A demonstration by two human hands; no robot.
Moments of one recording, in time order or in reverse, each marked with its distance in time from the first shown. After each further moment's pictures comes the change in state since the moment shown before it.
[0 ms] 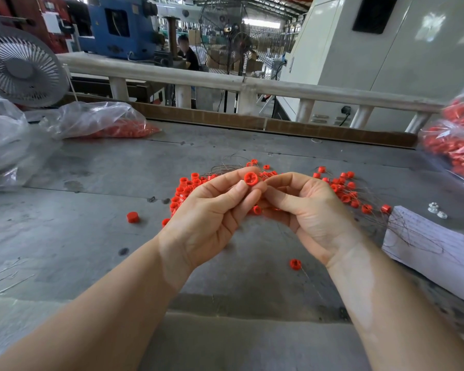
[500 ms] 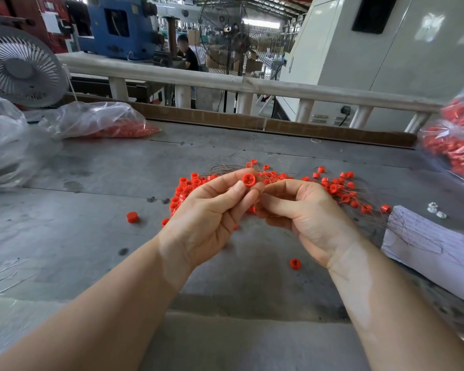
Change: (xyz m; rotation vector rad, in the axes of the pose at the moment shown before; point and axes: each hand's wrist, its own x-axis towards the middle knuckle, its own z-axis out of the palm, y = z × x) left_hand 0.003 -0.001 -0.005 -0.018 0.038 -0.001; right_hand 0.000 0.002 -0.001 -0.168 0.003 0.061
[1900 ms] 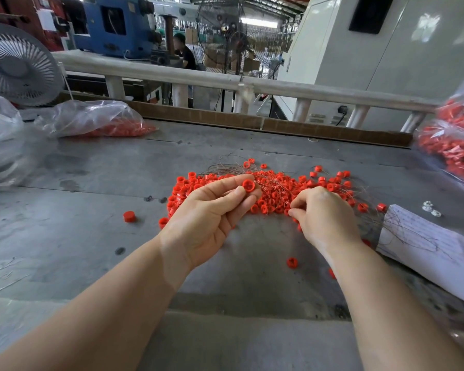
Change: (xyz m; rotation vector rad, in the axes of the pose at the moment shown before) left_hand 0.000 -0.005 0.000 0.118 0.064 -0.002; right_hand 0.007 0.015 -0.029 -1.313 0.408 -0.059
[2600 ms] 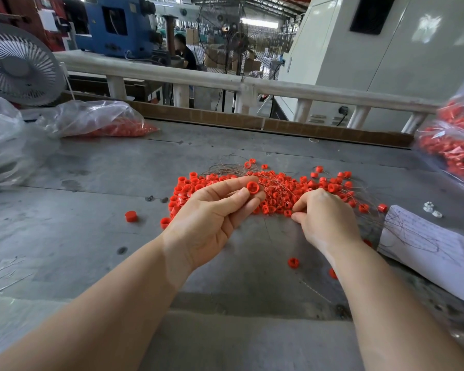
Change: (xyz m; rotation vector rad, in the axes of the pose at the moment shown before) left_hand -0.001 0.000 -0.002 0.000 -0.029 -0.014; right_hand 0.002 0.001 0.002 -0.053 -0.031 0.021
